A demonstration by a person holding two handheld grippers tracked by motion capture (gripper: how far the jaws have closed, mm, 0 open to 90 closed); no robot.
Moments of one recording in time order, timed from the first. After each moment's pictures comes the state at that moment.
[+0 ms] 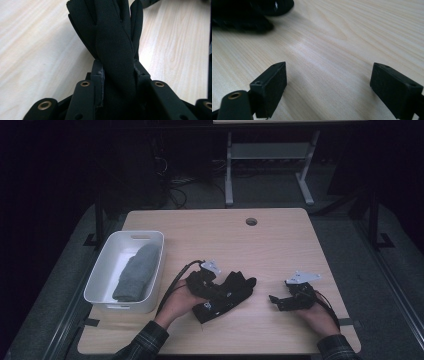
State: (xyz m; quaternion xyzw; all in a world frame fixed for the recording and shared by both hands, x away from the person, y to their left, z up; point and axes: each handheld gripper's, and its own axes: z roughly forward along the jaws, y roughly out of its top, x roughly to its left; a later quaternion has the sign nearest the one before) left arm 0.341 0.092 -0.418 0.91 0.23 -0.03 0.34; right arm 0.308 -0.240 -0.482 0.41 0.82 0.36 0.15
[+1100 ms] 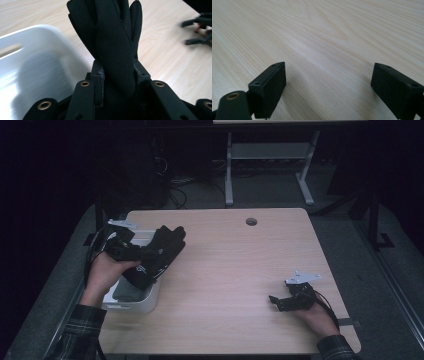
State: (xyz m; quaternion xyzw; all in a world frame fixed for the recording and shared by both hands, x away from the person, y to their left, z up) left arm 0.370 0.282 -0.312 0.83 0.42 0.06 0.37; right arm 0.308 -0.239 -0.482 0.40 0.83 0.36 0.16
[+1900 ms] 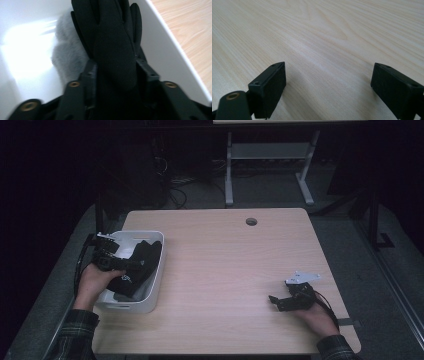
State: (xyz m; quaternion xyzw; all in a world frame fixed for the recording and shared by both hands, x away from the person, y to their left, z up) left arm 0.385 0.337 -0.378 0.81 0.50 0.06 0.30; right arm 0.308 -0.239 -0.482 0.40 0.83 0.36 0.16
